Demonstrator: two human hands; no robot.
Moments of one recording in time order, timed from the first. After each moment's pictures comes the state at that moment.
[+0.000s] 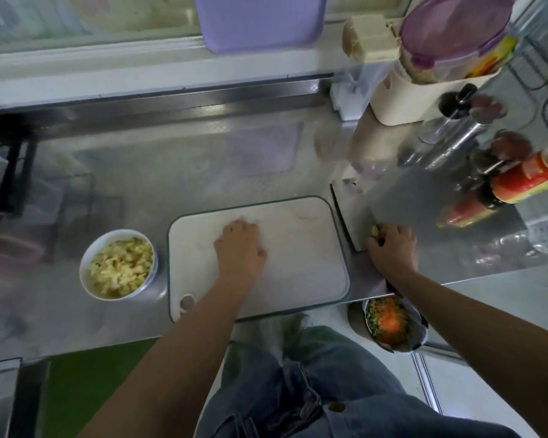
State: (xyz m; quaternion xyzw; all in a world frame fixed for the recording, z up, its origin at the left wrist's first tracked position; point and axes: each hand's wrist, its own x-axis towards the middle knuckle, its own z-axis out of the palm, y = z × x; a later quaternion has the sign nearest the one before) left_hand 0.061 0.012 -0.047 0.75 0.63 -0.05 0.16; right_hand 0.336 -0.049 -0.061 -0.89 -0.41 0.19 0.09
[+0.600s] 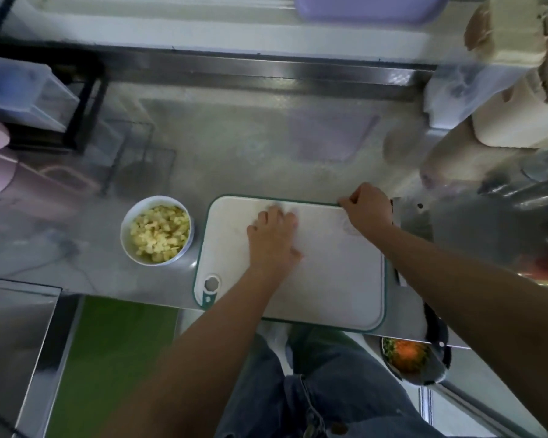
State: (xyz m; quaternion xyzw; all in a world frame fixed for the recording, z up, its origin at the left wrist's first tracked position) left_hand 0.064 0.028 -0.047 0.71 0.68 -0.04 0.18; right_hand 0.247 0.105 -0.066 -0.77 -0.57 0.27 0.06
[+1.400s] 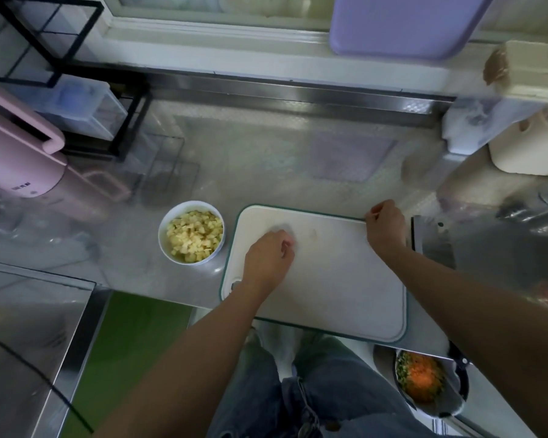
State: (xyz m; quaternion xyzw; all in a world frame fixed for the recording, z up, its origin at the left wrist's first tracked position) left_hand 0.007 0.006 -0.038 0.62 0.71 0.13 0.32; right_hand 0.228 0.089 -0.062 -0.79 -0.52 0.28 0.15
